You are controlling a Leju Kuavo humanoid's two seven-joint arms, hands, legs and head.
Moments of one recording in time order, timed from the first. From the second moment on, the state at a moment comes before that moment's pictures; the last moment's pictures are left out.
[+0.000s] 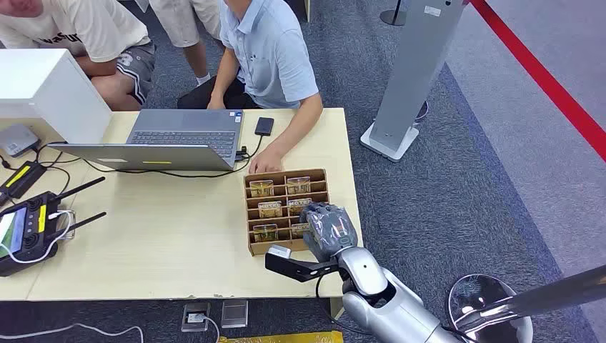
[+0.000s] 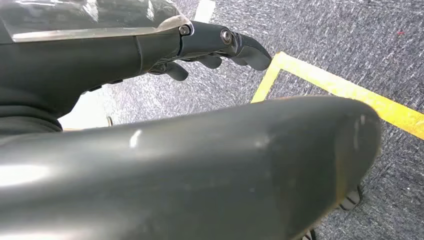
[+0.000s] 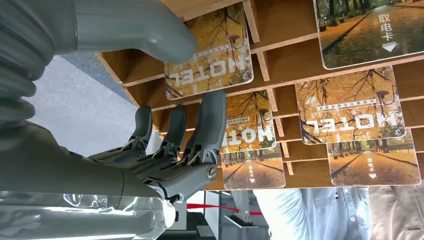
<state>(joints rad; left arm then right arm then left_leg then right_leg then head) -0.09 -0.21 0.12 -0.16 0.22 0.68 0.32 -0.40 -0.07 0.83 -1.14 1.09 -0.14 0.30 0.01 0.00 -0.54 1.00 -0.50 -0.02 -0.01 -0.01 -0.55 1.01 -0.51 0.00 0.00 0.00</state>
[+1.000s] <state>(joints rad) -0.09 -0.21 0.12 -0.16 0.23 0.68 0.31 -0.41 -0.06 0.81 -1.11 1.07 -0.22 0.27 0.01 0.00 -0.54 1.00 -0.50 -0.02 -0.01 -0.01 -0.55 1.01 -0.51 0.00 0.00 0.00</state>
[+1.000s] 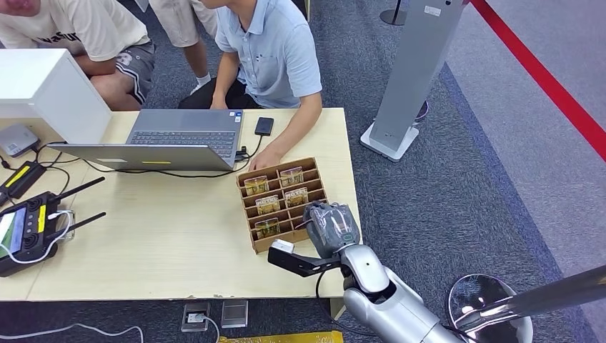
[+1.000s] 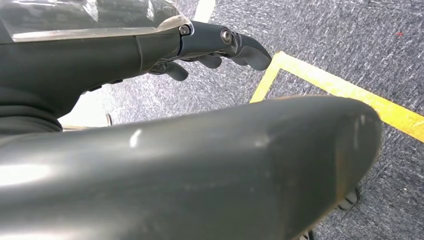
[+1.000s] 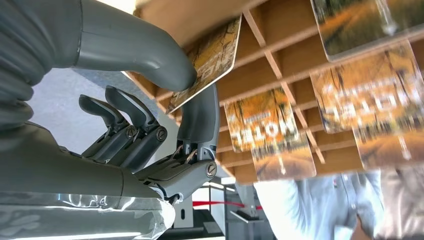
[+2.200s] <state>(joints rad) -0.09 -0.15 0.07 -0.17 0.21 0.61 0.32 -0.82 0.01 0.66 -1.13 0.95 -0.39 0.07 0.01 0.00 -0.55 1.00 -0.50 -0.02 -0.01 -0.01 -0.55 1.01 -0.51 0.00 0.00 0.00</state>
